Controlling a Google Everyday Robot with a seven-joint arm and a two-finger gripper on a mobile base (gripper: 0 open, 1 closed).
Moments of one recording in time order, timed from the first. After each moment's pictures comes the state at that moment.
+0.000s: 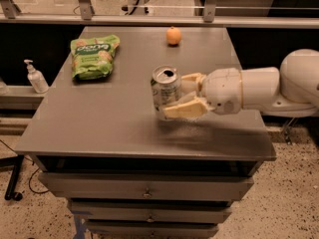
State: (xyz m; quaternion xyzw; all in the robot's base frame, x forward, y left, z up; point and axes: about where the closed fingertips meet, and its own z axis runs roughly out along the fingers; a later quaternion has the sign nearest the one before) arm 0.497 -0.031 0.898 -0.53 0.59 0.35 0.49
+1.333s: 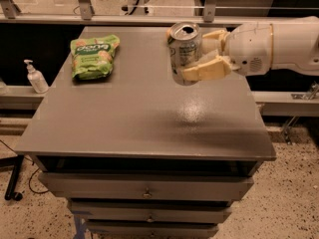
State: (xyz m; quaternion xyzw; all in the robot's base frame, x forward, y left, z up) arm 0.526 -0.071 0.981 -0.55 0.59 0.29 0.52
